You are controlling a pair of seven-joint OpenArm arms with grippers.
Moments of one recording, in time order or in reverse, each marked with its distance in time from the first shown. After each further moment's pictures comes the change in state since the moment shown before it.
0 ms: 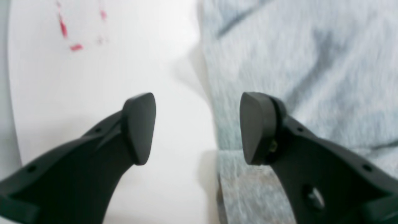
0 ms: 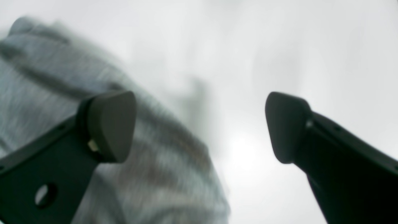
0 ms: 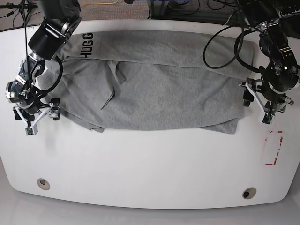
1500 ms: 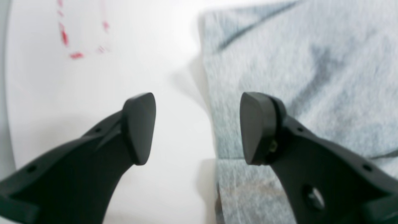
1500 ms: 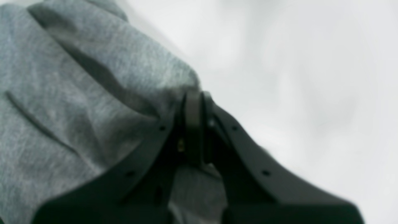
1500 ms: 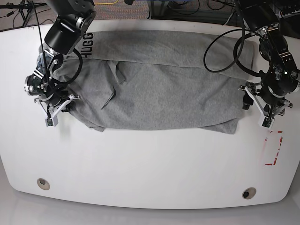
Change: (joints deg) left arm -2.3 0.3 0.2 -3.1 0.3 0.0 0.1; right arm -3.4 -7.6 -0.1 0.9 0.2 -0.1 0.7
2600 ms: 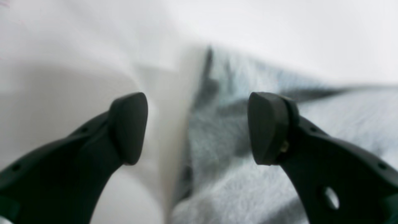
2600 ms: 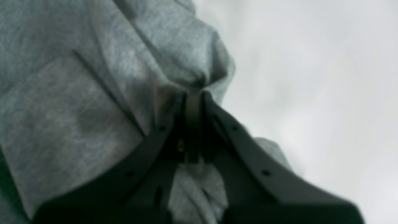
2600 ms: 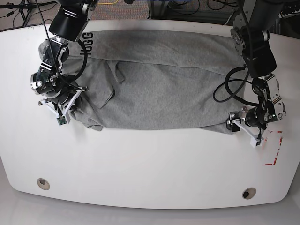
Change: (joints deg) left arm -23.1 0.2 4.2 -49.7 2.5 11.9 -14.4; right arm -6.7 -1.6 -8.9 14.5 0.0 0.1 -5.1
